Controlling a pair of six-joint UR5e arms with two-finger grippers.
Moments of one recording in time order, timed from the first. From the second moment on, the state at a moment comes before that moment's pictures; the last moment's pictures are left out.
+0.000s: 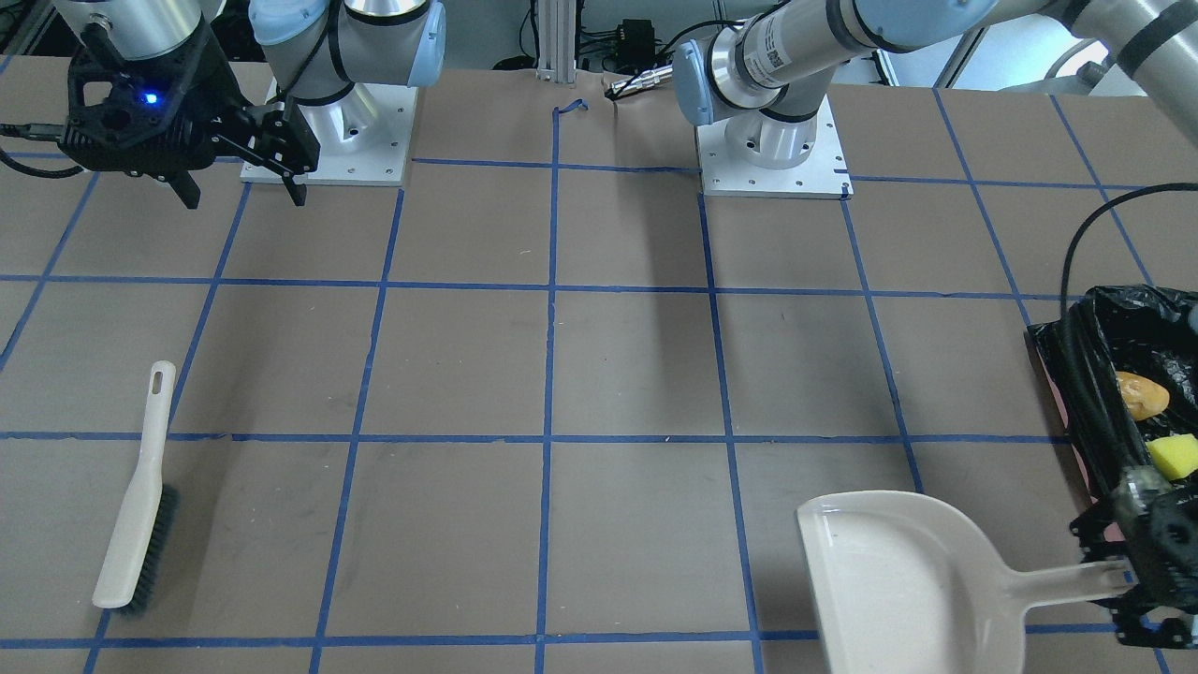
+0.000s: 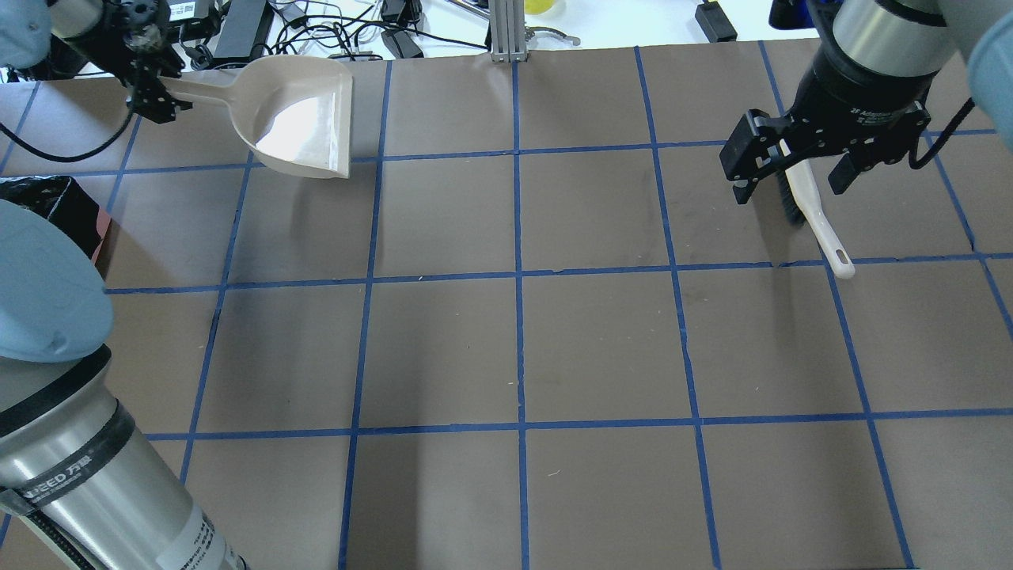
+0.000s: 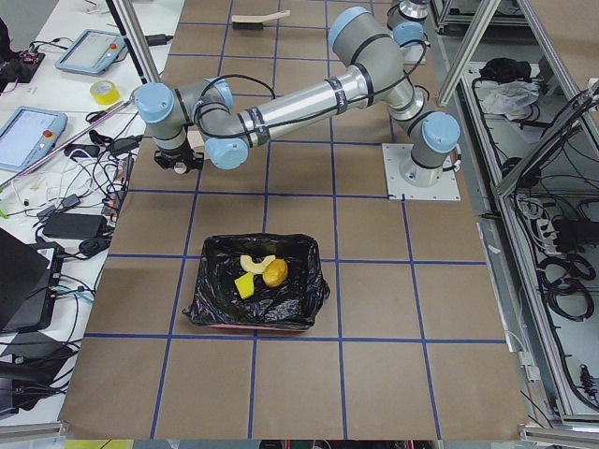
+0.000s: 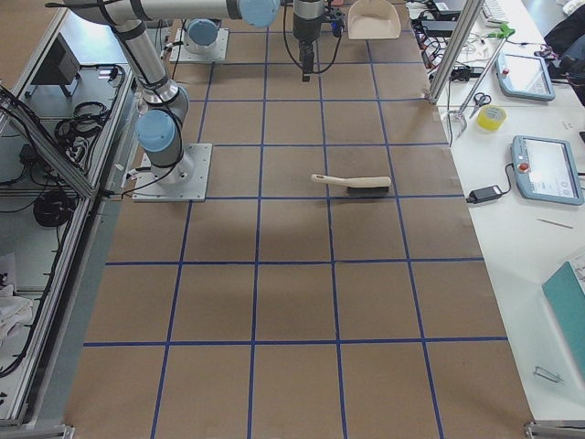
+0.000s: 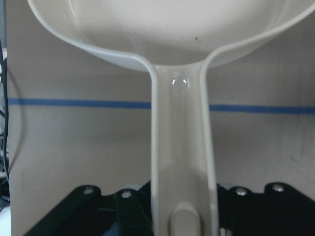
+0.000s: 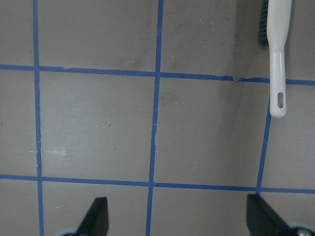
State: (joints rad) left arm -1.22 -2.27 -1.07 -1.36 1.38 1.91; right arm 1.52 -1.65 1.60 -1.51 -1.58 -0.12
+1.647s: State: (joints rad) left arm -1.24 -2.20 -1.42 -1.20 1.29 1.94; right arm 1.52 -1.63 1.60 -1.54 -1.58 -0.11
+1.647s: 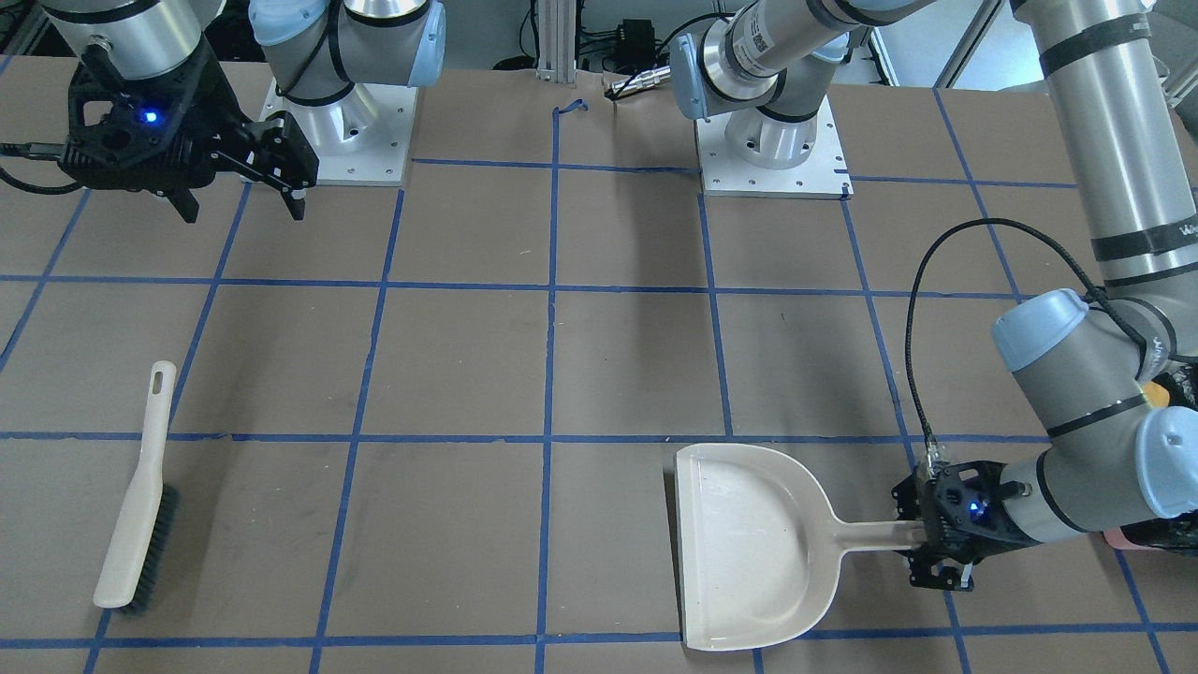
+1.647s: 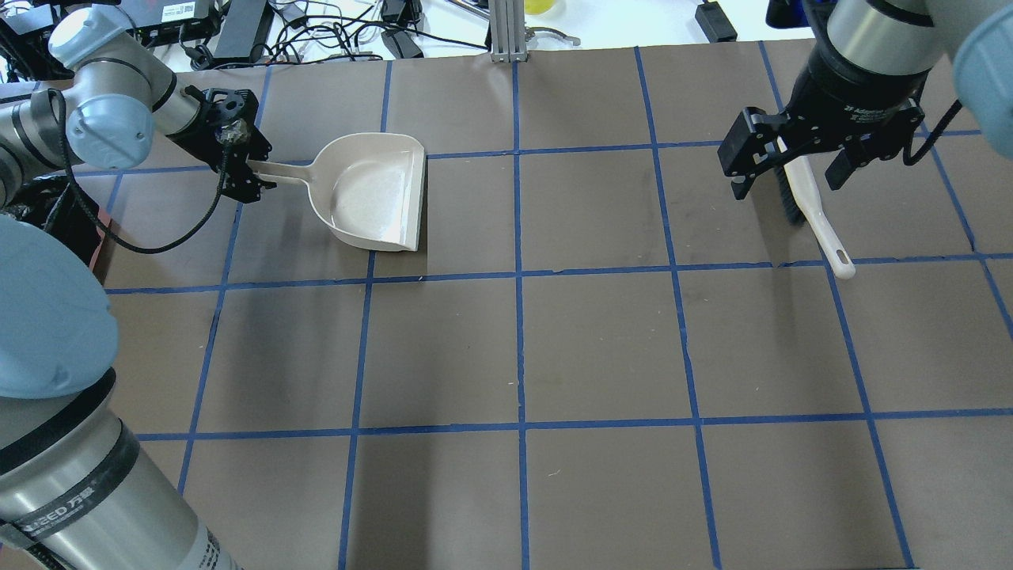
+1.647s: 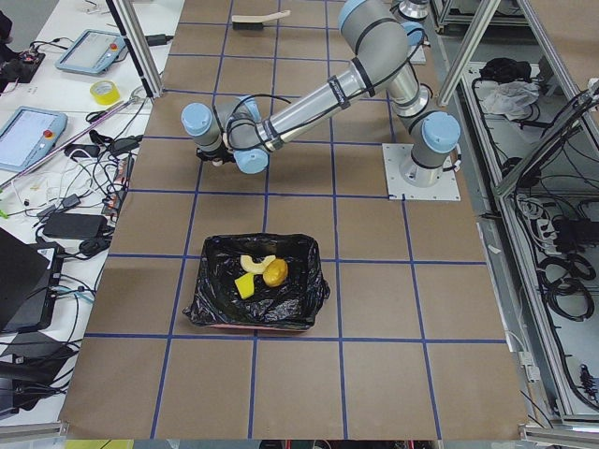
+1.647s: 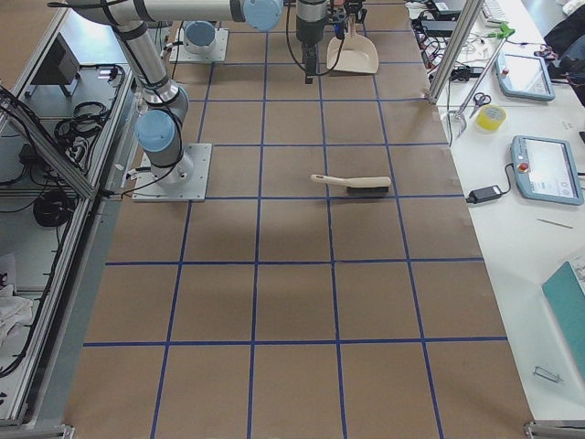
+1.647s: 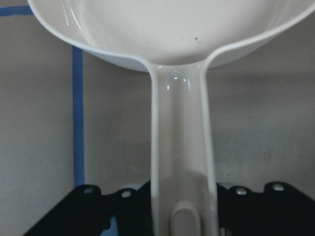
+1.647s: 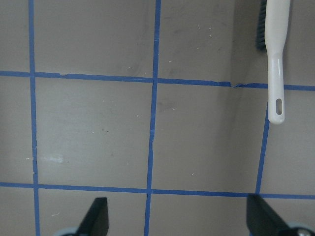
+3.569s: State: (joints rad) left arm -1.72 -1.84 -1.14 -1.72 1.57 0.20; right arm 1.52 -1.63 1.60 -1.53 -1.59 -0.13
